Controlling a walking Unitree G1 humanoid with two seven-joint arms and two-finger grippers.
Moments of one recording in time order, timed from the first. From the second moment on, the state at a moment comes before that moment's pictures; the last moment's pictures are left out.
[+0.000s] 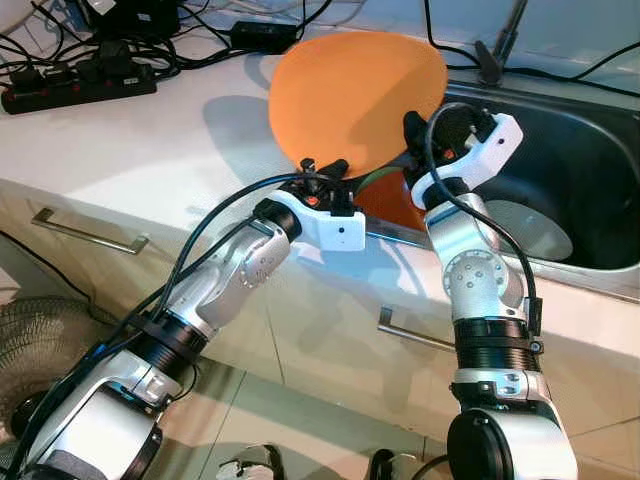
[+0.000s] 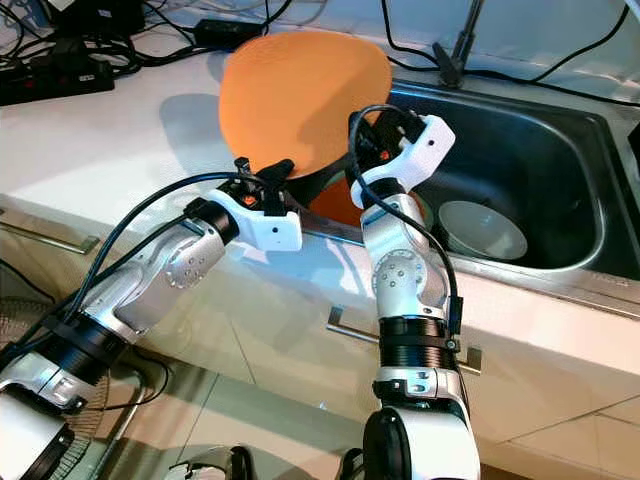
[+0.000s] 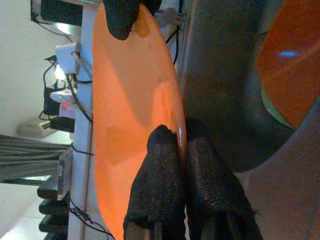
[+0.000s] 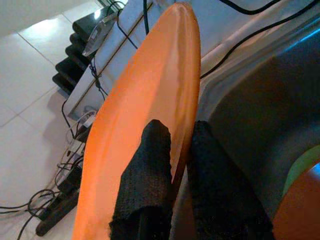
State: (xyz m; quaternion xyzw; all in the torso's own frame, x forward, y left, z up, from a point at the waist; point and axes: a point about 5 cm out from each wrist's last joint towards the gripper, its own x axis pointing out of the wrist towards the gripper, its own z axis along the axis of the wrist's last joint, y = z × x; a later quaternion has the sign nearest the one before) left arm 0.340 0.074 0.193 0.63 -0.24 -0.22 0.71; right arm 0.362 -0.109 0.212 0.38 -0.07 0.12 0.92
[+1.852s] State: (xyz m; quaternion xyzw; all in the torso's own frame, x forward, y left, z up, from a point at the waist) left arm 0.340 0.077 0.201 0.28 -0.17 -0.18 0.93; right arm 0.400 -0.217 0.221 0.27 -0.11 -0.09 0.95
